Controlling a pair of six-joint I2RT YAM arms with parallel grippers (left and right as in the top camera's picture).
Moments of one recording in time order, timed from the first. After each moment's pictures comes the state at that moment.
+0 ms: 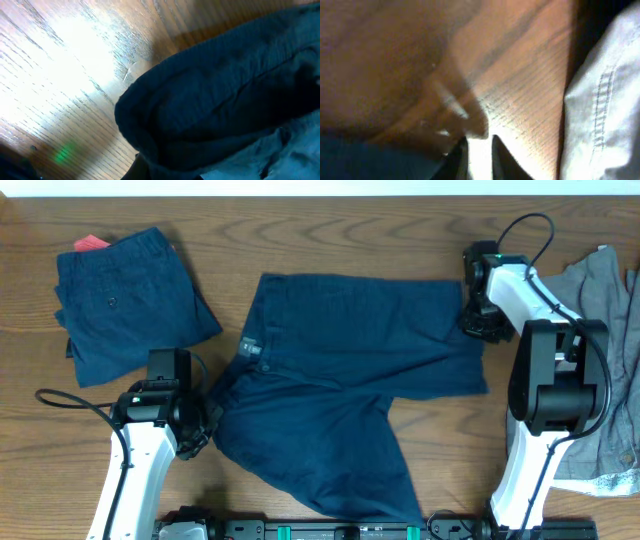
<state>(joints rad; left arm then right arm) 0.04 1.16 0.73 -1.00 0.05 -0.87 0.02 2.20 1.59 -1.00 0.34 0.53</state>
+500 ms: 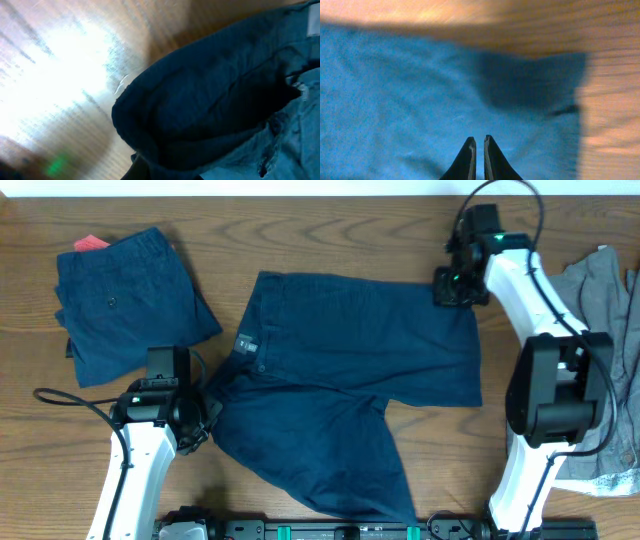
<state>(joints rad) 0.04 1.16 0.73 -0.95 0.04 -0.87 0.09 2.13 1.69 -0.91 -0.11 0.14</state>
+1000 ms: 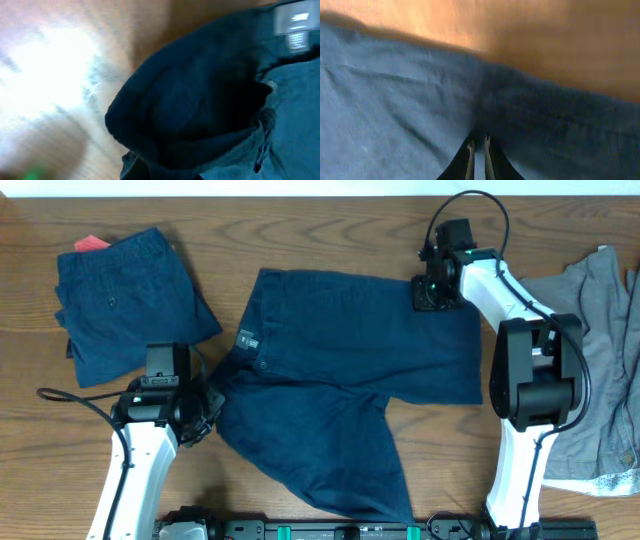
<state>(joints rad) 0.03 1.16 0.73 -0.85 0.10 -0.88 0.13 2.25 1.66 -0.66 -0.15 0.11</state>
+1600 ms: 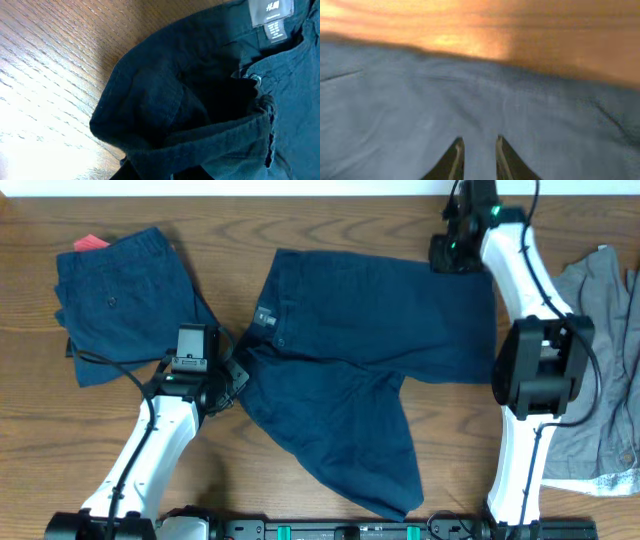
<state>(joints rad) -0.09 1.33 0.73 -0.55 0.12 -0.86 0.07 2.32 2.13 -1.09 -0.14 0.15</state>
